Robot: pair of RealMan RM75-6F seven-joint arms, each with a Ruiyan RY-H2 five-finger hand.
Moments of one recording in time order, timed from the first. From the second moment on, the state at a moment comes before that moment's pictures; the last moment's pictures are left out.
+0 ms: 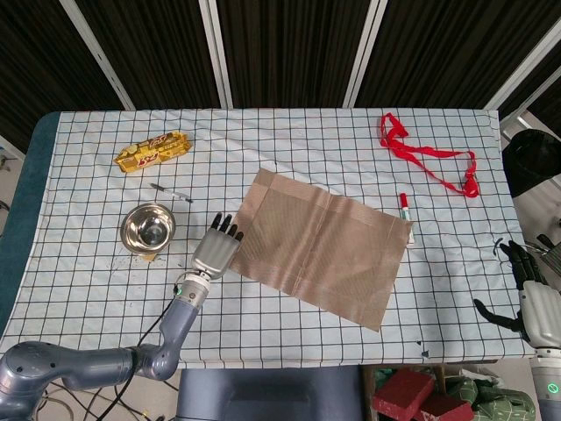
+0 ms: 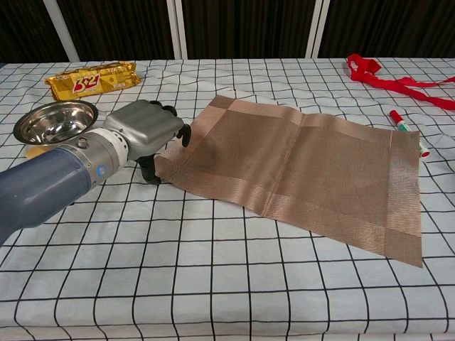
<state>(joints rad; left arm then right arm) -0.87 -1.85 -0.14 -1.30 0.89 1.08 0.98 0.08 -1.03 0.13 -1.76 -1.34 1.39 0.20</state>
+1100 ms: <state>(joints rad) -0.88 -1.86 -0.14 -1.30 0.89 1.07 0.98 0.08 -1.03 0.13 -1.76 -1.33 1.38 0.20</state>
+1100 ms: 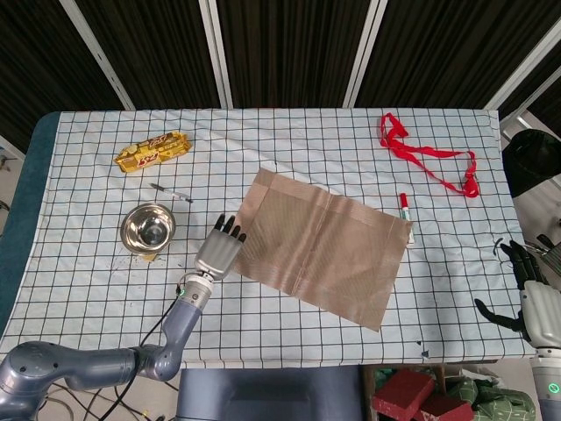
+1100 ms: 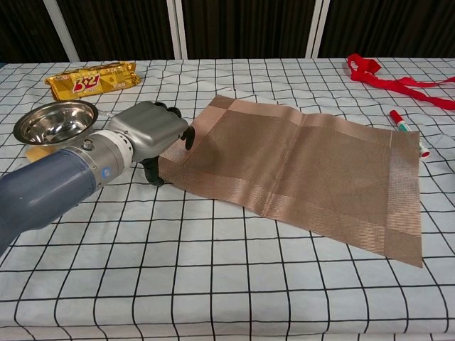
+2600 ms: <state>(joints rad) -0.87 -1.81 -0.12 -1.34 0.92 1.05 0.94 0.08 -1.03 0.13 -1.76 -1.33 1.38 0.20</state>
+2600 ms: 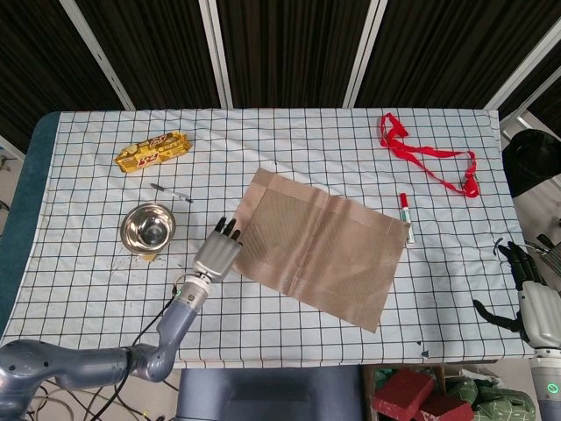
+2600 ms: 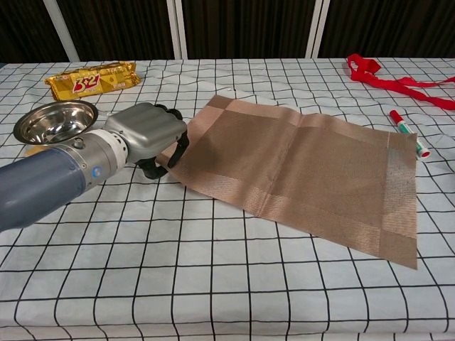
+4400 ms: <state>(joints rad) -0.69 -1.56 0.20 -1.99 1.02 1.19 1.07 0.08 -1.02 0.13 -1.77 -1.32 1.38 0.19</state>
